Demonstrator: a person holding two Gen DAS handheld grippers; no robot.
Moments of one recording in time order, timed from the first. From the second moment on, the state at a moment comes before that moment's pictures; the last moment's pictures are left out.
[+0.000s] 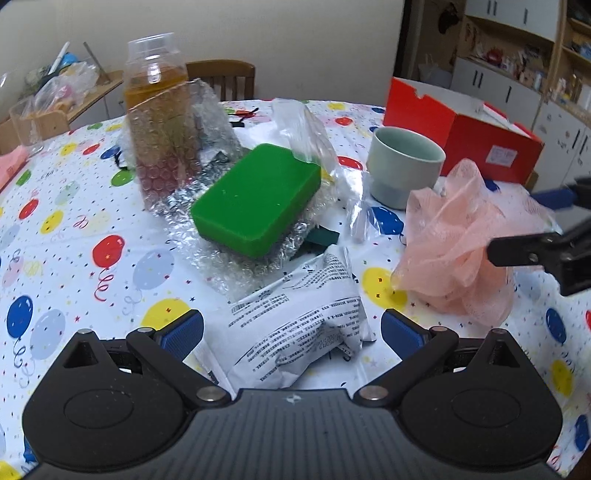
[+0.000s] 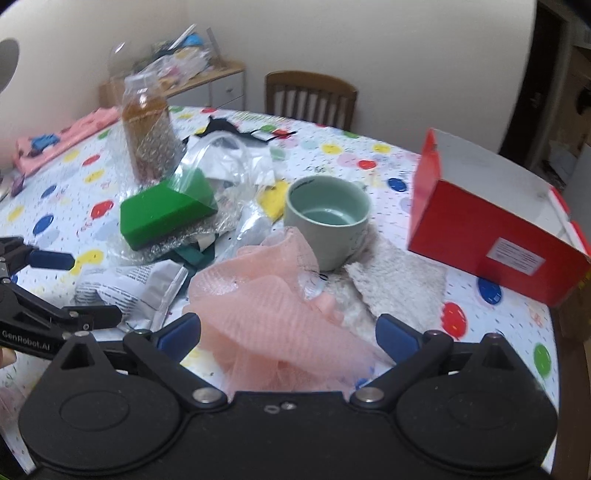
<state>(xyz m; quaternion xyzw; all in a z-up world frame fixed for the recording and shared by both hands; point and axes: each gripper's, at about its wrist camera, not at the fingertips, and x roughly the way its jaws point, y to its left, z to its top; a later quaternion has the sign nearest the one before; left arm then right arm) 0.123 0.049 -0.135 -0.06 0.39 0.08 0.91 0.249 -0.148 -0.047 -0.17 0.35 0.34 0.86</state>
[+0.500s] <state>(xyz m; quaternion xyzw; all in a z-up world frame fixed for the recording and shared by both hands) 0.143 0.036 -0.155 0.01 0.41 0.08 0.91 0.265 -0.119 -0.075 -0.22 0.37 0.37 0.82</state>
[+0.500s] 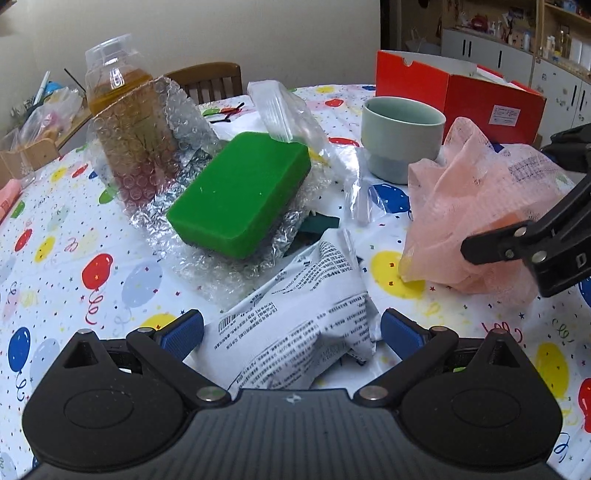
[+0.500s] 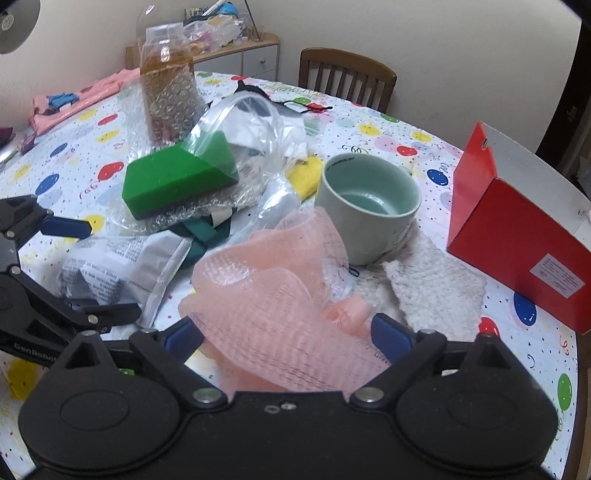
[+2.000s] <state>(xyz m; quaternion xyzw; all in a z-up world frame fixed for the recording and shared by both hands) 0.154 0.005 -0.018 -0.03 0.30 -0.01 0.95 0.253 -0.194 0.032 -0.12 0.33 0.35 0.87</state>
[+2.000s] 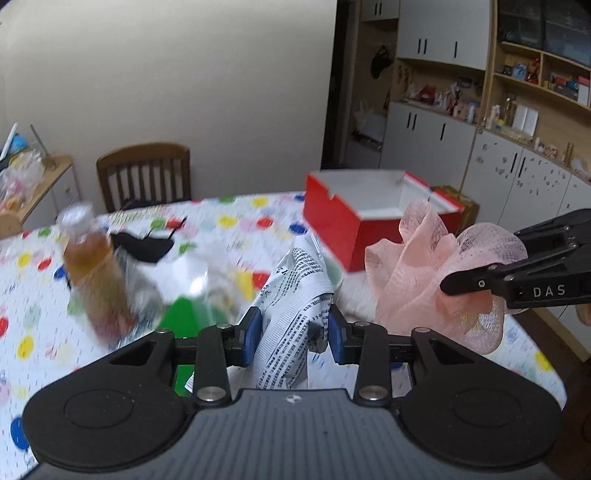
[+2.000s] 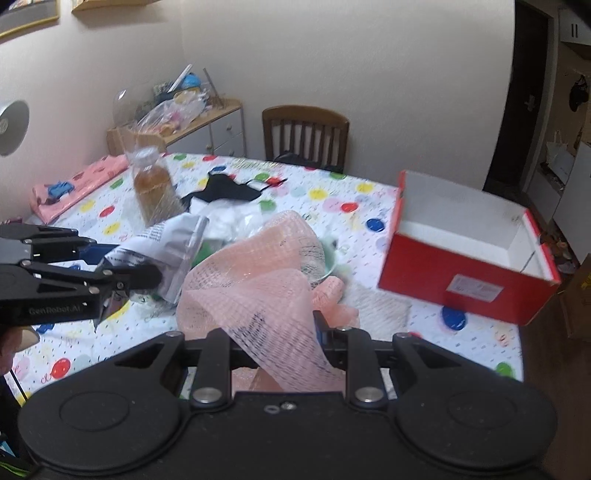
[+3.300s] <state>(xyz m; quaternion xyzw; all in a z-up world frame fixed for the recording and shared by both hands) 0.434 -0.146 0.028 -0.01 0.30 -0.02 0.95 0.490 -0.340 0.073 -0.08 0.31 0.25 0.92</state>
